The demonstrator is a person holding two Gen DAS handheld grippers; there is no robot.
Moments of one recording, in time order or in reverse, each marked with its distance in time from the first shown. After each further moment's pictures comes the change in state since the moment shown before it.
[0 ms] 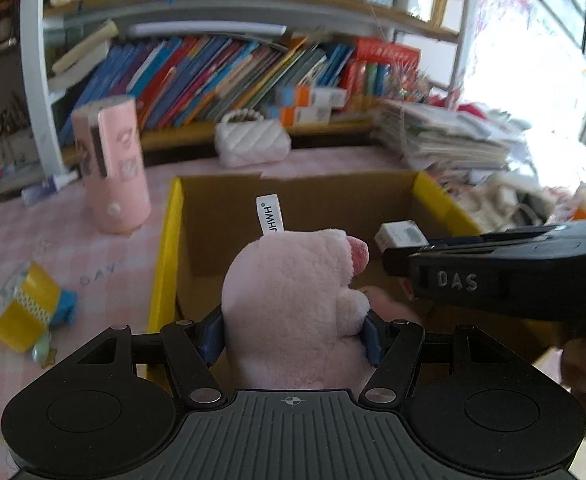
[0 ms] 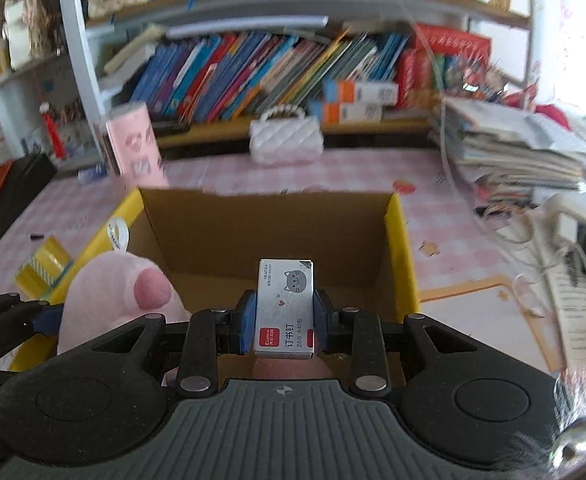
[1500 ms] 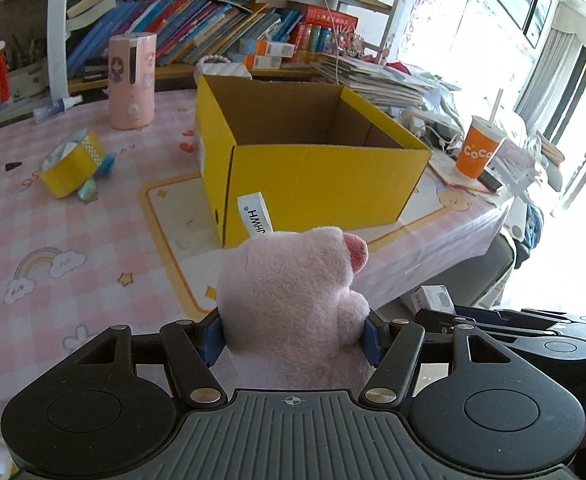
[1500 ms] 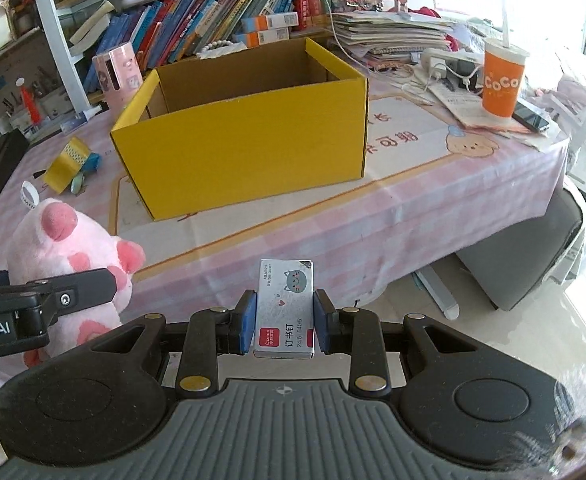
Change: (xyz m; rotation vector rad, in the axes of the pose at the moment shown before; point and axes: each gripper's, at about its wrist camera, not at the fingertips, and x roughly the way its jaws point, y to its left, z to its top) left arm -0.152 0.053 -0.116 -0.012 0.121 -0.235; right arm -0.158 0.107 -0.191 0.263 0.082 -0.226
